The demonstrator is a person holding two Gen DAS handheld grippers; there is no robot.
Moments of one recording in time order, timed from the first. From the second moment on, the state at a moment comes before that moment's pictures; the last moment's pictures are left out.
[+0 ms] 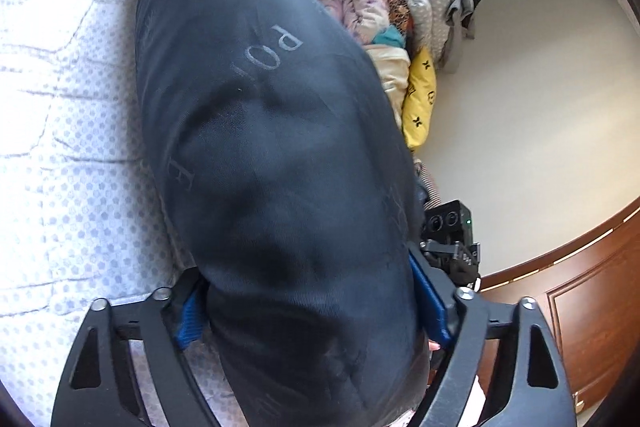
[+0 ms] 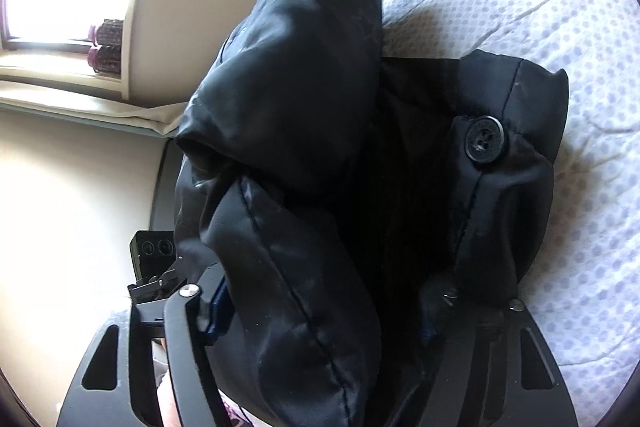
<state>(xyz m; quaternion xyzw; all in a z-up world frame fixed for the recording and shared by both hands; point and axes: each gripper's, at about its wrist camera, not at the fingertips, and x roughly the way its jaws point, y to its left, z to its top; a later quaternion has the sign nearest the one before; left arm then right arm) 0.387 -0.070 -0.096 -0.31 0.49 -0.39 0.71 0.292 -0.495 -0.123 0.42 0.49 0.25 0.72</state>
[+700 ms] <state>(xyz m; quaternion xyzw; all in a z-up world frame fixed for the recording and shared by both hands) 0.359 0.044 -0.038 -0.33 0.40 -0.37 0.77 0.299 -0.403 -0.089 0.40 0.45 0.37 0.71</state>
